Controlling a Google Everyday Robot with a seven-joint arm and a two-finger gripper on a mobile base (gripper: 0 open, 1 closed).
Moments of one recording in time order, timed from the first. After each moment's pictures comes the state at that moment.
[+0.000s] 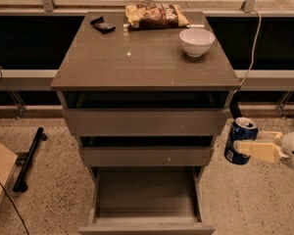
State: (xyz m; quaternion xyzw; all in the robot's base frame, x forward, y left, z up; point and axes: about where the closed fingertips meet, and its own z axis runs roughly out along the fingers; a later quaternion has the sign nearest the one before) arm 0.464 -0.278 0.774 -0.23 0.82 0.32 0.42
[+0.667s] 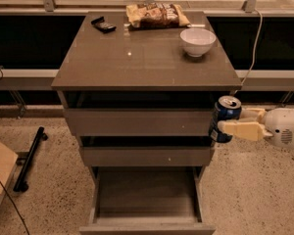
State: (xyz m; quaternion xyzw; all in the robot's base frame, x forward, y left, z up) arm 0.499 -0.235 0.815 -0.30 0.77 0.33 0.46
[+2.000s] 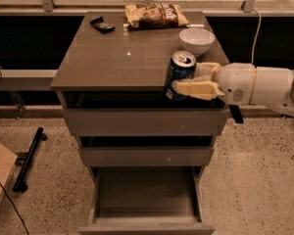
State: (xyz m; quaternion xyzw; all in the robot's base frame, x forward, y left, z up) arm 0.555 -0.113 0.913 -0.40 0.65 0.34 0.54
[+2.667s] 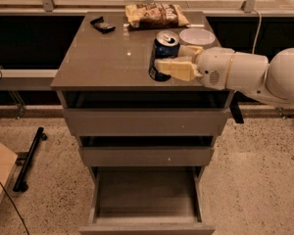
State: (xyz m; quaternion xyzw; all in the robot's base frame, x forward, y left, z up) arm 0.595 -0.073 0.942 -0.36 0.65 0.34 0.58
